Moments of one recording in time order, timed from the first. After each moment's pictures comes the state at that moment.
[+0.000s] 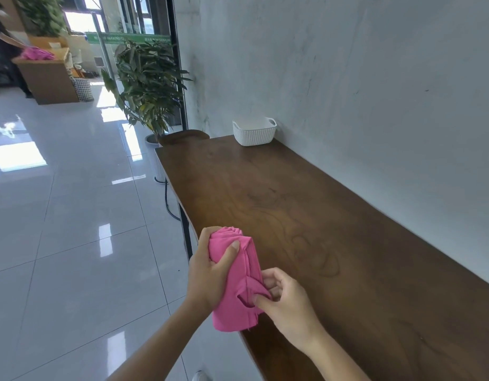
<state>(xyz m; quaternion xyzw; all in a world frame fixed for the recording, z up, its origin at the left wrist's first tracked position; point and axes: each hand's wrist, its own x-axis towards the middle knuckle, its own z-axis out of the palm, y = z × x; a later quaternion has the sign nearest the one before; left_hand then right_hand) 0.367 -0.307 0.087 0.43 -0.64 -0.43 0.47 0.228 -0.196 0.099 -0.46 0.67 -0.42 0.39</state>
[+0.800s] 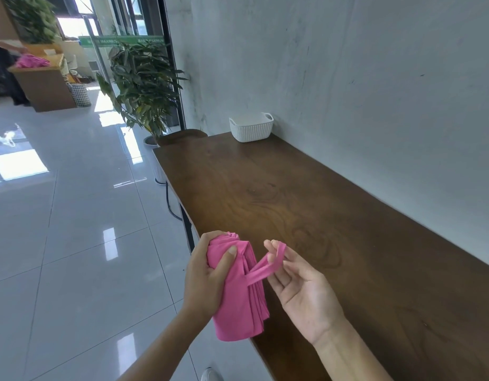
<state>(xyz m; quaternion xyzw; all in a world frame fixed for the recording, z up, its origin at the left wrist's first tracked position) 0.379 -0.291 0.085 0.41 -0.67 -0.41 0.46 0.223 -0.186 0.130 -0.06 0.31 -0.71 0.63</state>
